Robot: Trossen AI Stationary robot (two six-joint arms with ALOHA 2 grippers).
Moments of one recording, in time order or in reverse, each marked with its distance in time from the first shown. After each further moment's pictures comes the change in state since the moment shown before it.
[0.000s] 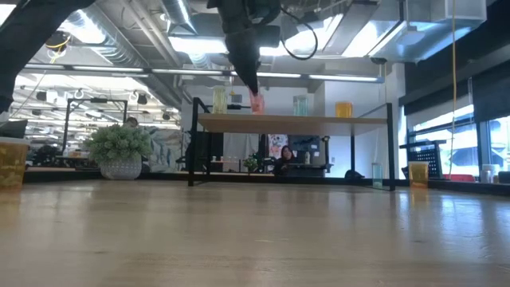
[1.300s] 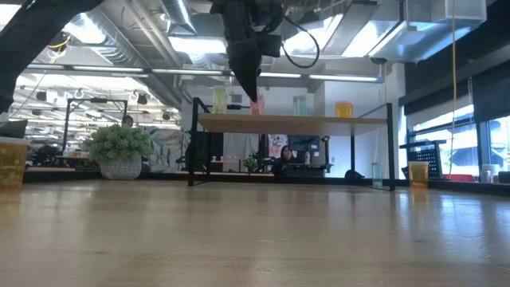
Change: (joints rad) left arm 0.003 0.031 0.000 -0.006 -0.030 0.023; right arm 0.000 0.000 0.000 0.005 0.000 0.000
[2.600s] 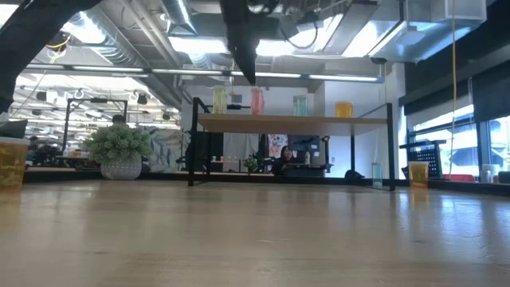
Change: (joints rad) left arm -0.019 -0.006 0.132 -0.092 -0.099 -0.033; right arm 0.000 0.000 0.000 -0.001 0.000 0.000
